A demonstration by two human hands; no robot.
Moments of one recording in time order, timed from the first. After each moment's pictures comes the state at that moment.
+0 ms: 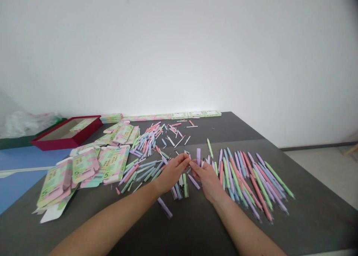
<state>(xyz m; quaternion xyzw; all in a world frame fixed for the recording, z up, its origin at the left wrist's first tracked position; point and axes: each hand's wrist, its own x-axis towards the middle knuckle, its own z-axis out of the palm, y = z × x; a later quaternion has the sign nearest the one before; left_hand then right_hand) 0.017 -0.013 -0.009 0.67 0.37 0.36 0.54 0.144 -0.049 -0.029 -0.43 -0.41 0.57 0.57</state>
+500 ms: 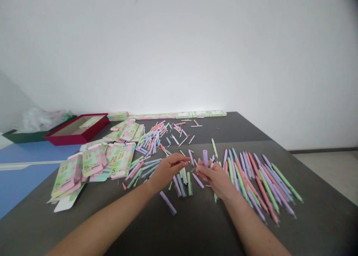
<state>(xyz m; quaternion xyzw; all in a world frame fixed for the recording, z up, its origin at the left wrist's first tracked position) -0.018 -0.022 0.013 0.75 0.39 0.37 0.40 0.163 -0.053 -0.020 -0.36 -0.48 0.61 0.51</state>
